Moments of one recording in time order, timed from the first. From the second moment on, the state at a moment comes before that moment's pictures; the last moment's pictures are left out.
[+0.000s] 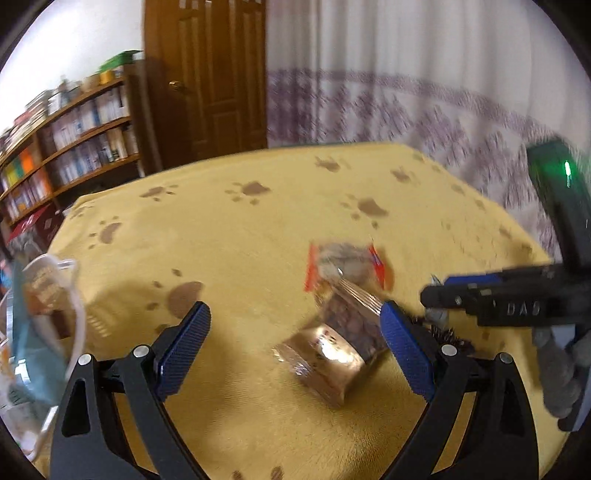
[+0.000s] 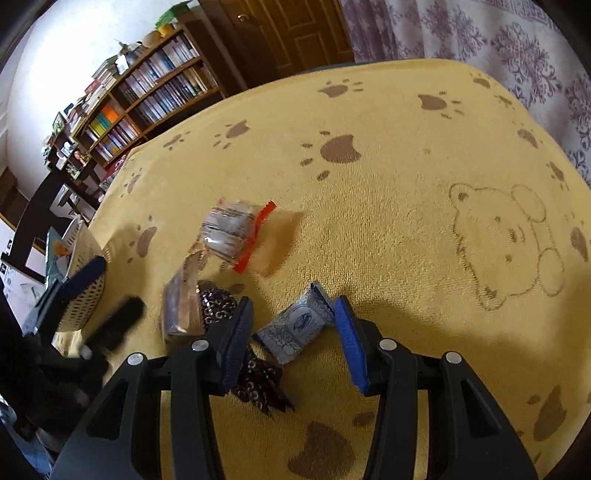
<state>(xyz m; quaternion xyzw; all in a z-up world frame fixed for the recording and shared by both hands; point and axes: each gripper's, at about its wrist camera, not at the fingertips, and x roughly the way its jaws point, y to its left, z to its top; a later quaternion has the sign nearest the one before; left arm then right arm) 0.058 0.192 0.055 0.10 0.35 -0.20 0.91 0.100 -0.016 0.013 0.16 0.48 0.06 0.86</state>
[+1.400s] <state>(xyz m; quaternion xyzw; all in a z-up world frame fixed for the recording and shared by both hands) 0.029 0.214 0.096 0.09 0.30 -0.23 0.92 0.097 0.000 0.034 0.10 0.44 0.04 0.89</state>
